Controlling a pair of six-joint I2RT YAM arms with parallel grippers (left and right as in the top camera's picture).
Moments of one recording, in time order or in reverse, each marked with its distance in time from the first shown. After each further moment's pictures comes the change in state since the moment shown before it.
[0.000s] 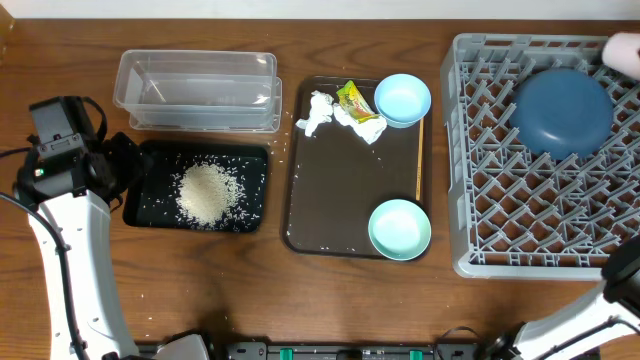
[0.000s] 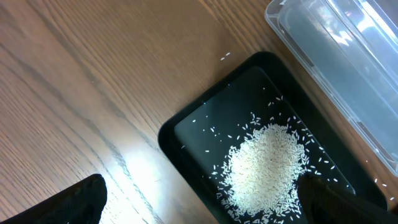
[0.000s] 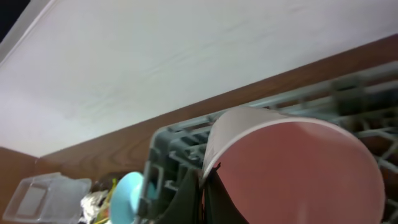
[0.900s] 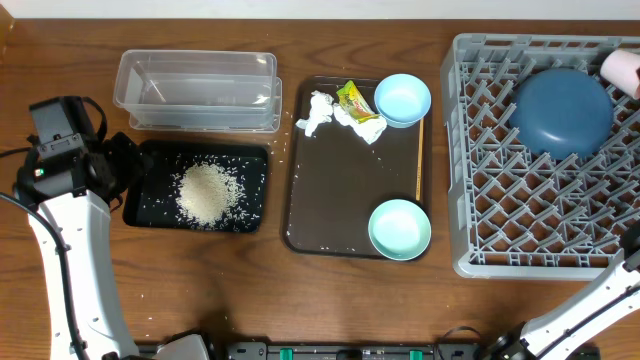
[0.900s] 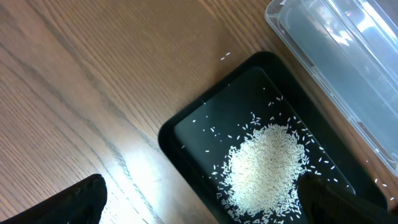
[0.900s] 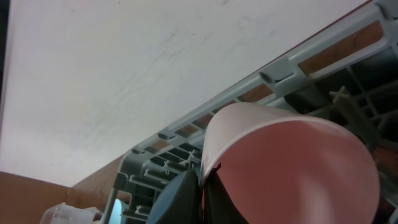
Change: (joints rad) left arm 0.000 0.000 0.000 0.000 0.000 0.000; right arm -0.074 0.312 -0.004 0.437 -0.151 0.274
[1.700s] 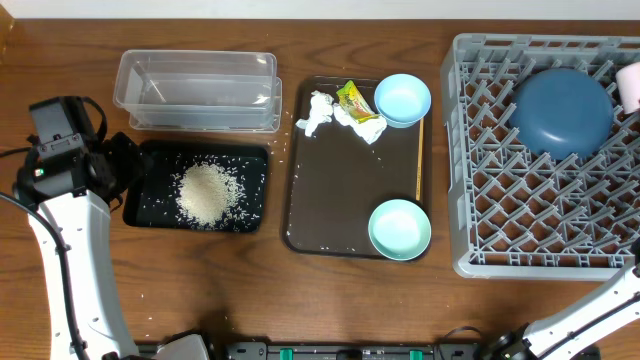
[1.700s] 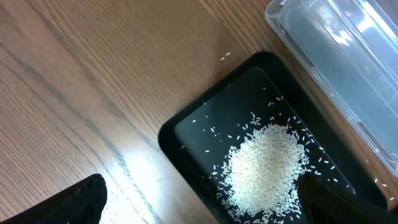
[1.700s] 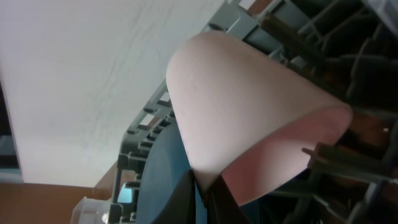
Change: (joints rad) left arm 0.000 0.000 0.000 0.000 0.000 0.000; right arm -0.082 0.018 0.003 -0.286 -0.023 -0.099
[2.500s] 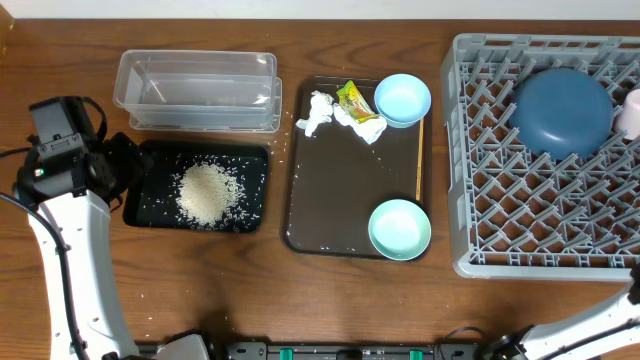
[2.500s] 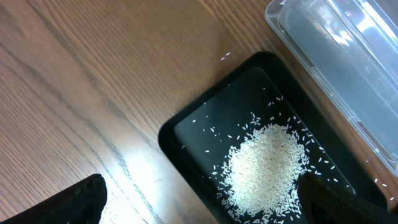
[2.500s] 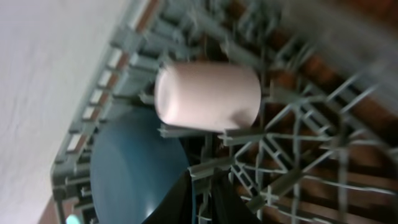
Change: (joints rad) left arm 0.000 0.000 0.000 0.000 0.000 0.000; right arm -0.060 -0.266 -0.003 -0.352 0.492 -0.018
